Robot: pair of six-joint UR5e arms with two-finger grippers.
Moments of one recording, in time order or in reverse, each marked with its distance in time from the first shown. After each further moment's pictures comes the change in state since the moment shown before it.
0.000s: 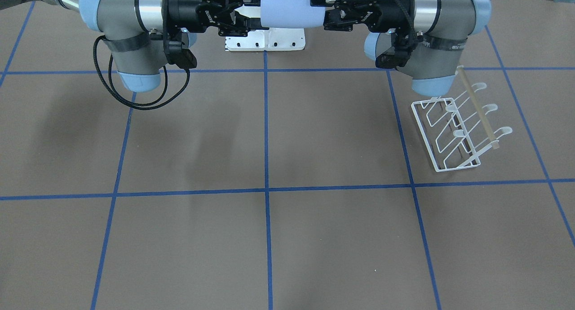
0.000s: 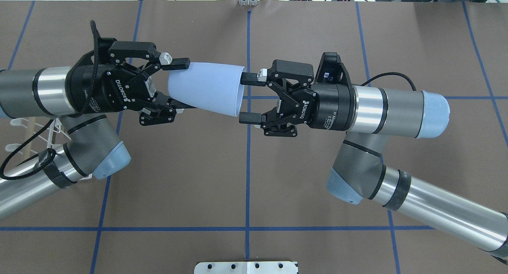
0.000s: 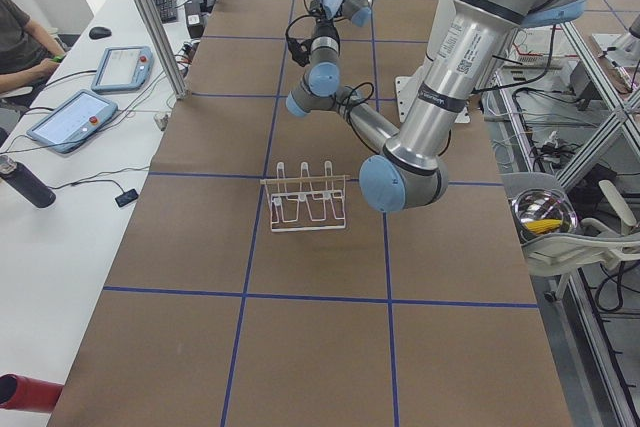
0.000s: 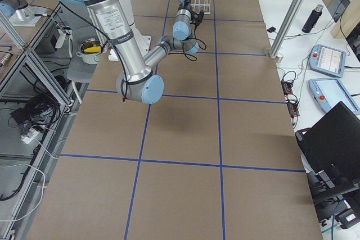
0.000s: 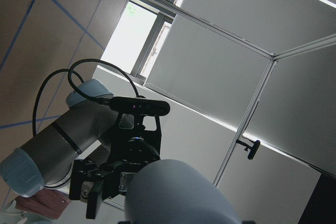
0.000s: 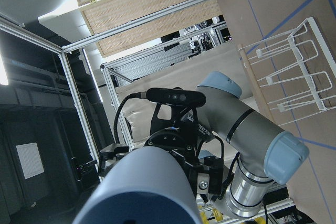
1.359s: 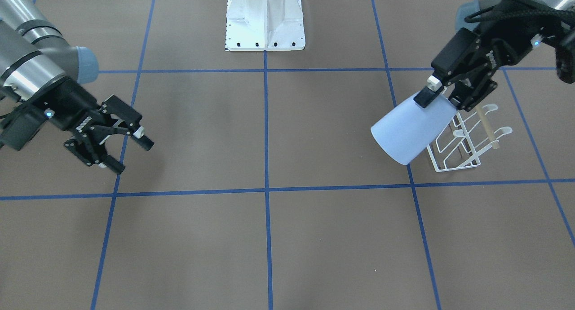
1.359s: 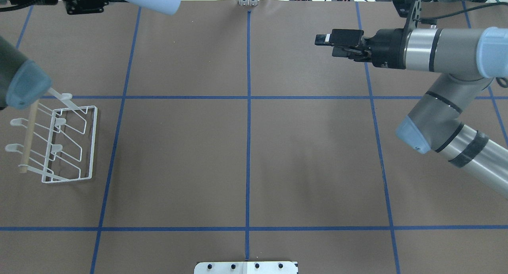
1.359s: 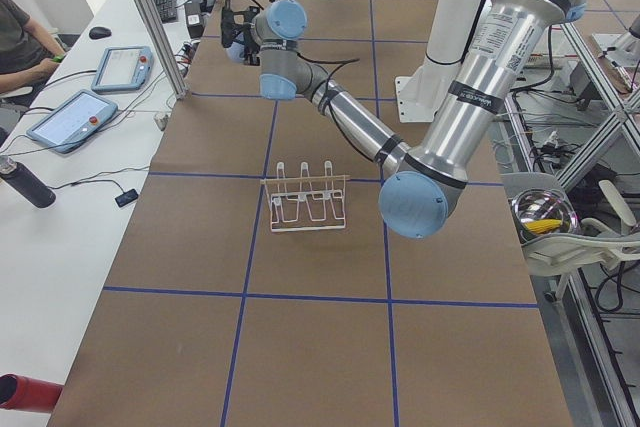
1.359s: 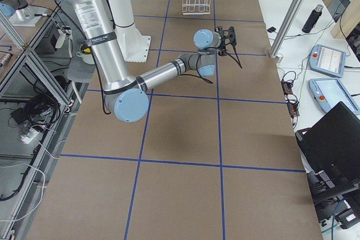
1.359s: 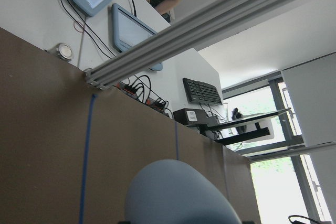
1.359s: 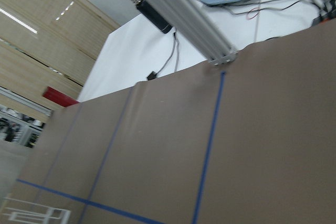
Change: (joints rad) left arm -0.433 0.092 -0.250 1.188 -0.193 1.064; right arm 0.420 -0.209 0.002 -0.770 0.201 -1.125
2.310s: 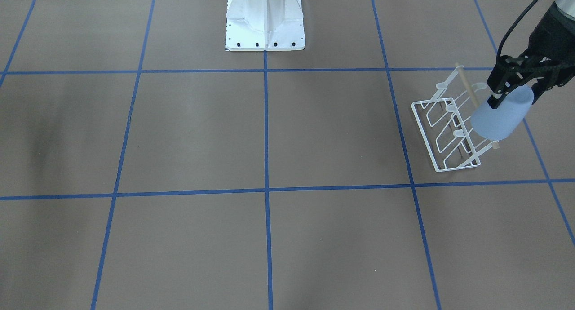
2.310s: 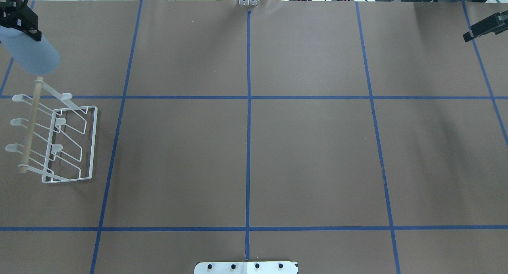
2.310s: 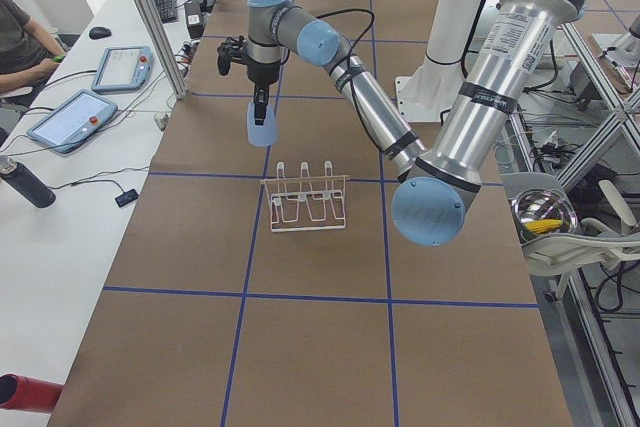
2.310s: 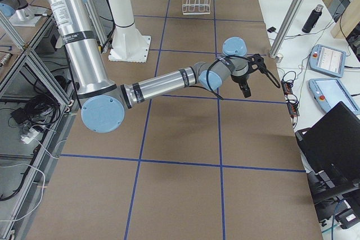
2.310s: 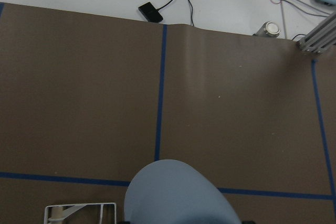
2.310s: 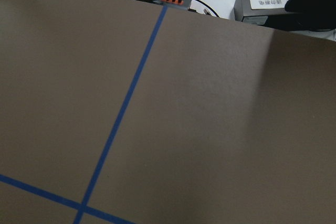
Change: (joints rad) left arm -0.058 0.021 -0.197 1.206 0.000 0.830; right arm 0.352 -0.094 0.024 -0.886 0.251 -0.978
